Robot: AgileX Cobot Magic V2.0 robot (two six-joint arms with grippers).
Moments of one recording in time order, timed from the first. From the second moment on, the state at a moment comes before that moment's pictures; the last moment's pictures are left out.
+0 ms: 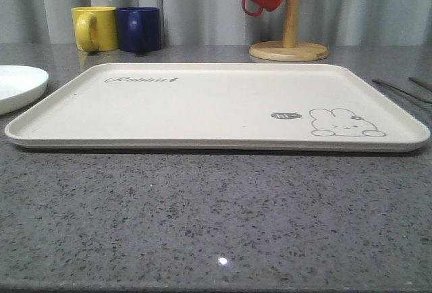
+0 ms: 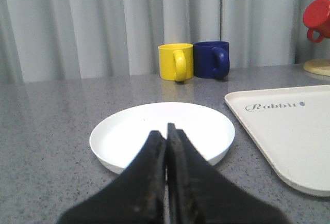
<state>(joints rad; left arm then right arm) -0.08 0.00 -0.01 0.08 0.03 -0.02 -0.01 -0.01 0.03 -0.01 0.01 0.13</state>
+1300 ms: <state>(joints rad) -0.08 0.93 -1.03 0.10 0.97 -0.01 -0.01 -0.01 0.03 -0.01 0.01 0.13</state>
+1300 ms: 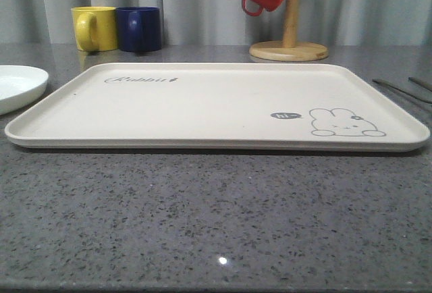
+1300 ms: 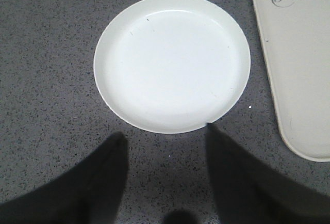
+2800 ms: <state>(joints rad) 0.20 1.75 -1.40 -0.02 0.95 0.06 -0.01 -0.01 0.03 -0.01 0.01 0.13</state>
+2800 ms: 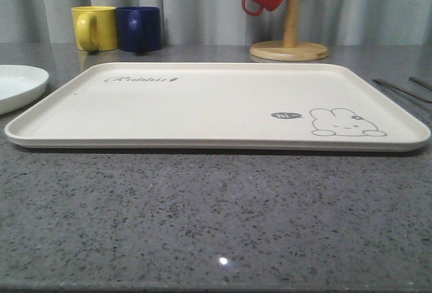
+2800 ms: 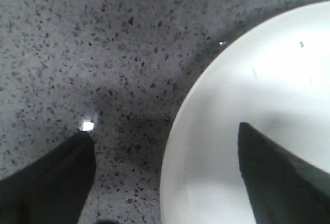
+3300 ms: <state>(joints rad) 0.20 1.76 -1.40 -0.03 0.96 0.08 -0.01 -0.01 0.03 -0.01 0.01 0.13</state>
